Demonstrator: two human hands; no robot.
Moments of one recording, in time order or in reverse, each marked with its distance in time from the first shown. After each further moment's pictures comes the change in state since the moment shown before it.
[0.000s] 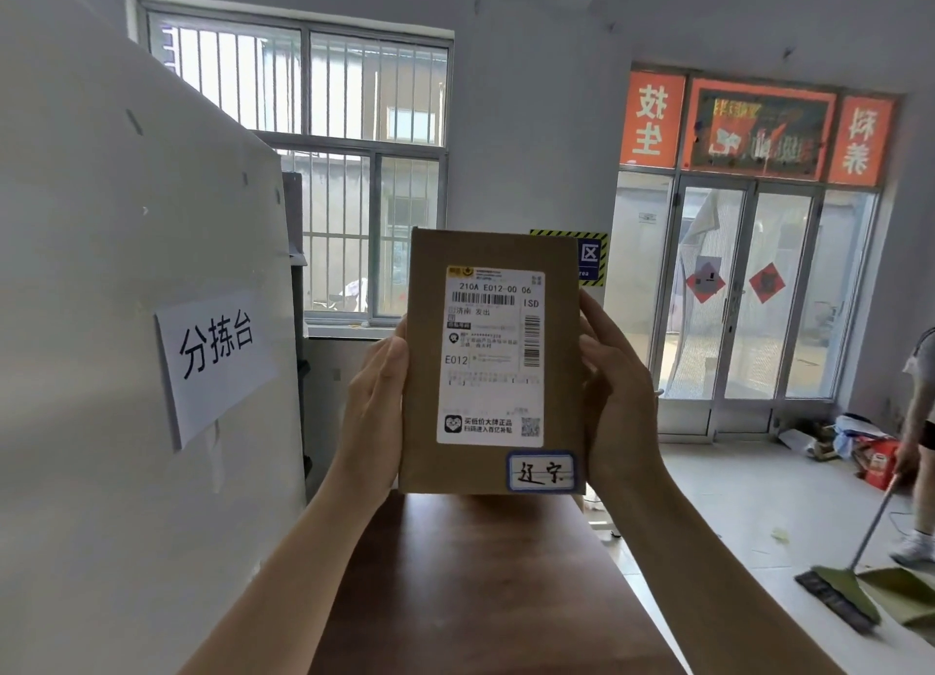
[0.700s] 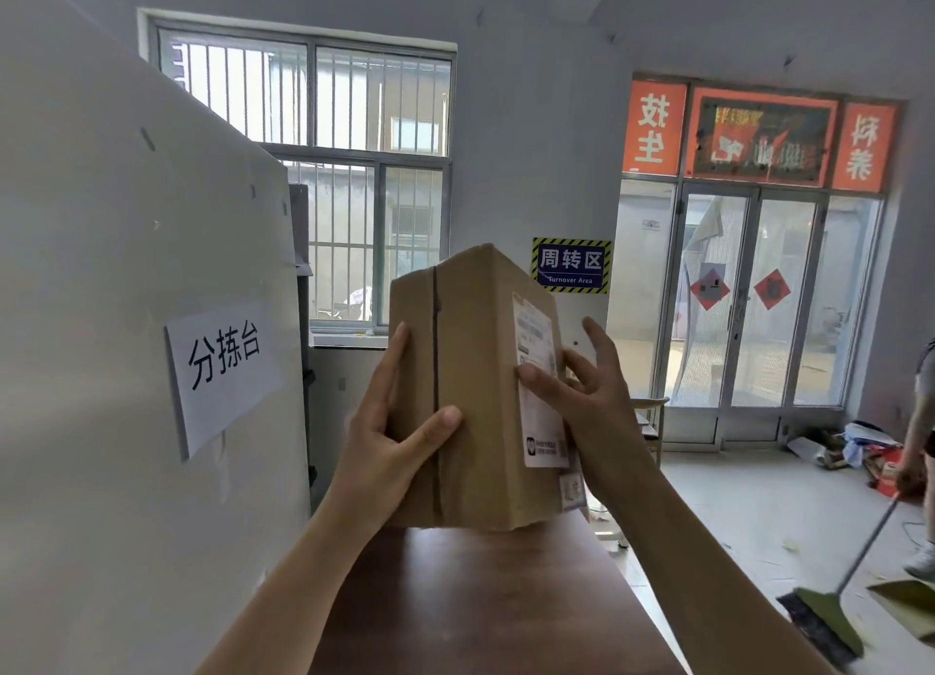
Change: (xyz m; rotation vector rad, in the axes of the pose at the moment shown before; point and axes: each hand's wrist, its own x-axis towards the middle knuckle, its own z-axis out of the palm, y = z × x) left_hand -0.016 0.001 -0.011 0.072 -0.104 0.061; right_hand 0.001 -0.001 0.003 -0.259 -0.080 0.112
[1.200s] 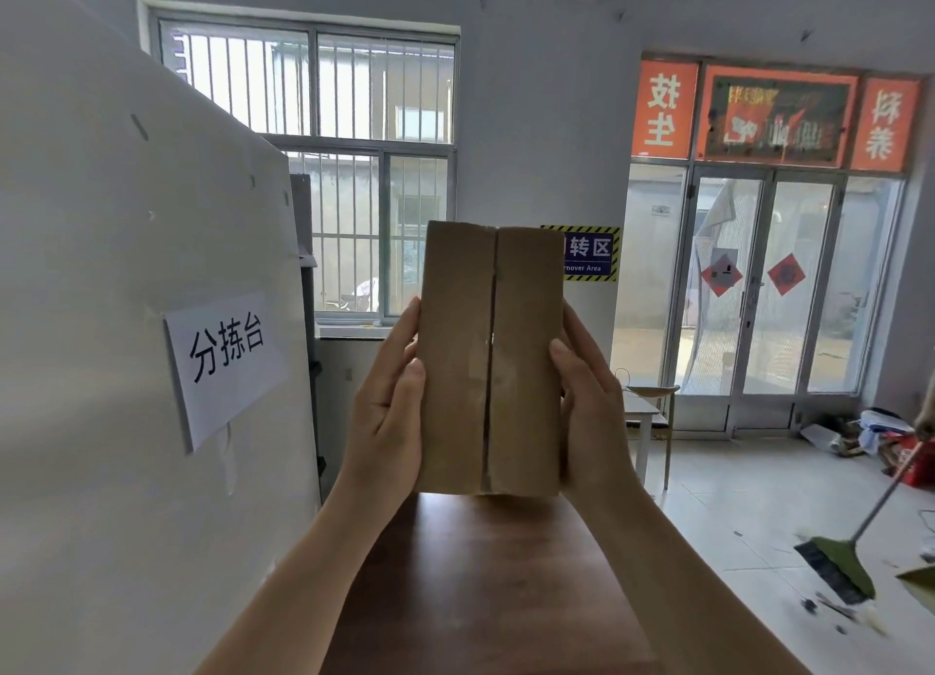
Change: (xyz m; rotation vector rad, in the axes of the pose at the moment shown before) left_hand 0.011 0.006 0.016 0.039 0.121 0.127; right_hand 0.003 0.022 0.016 0.274 0.030 -0.099
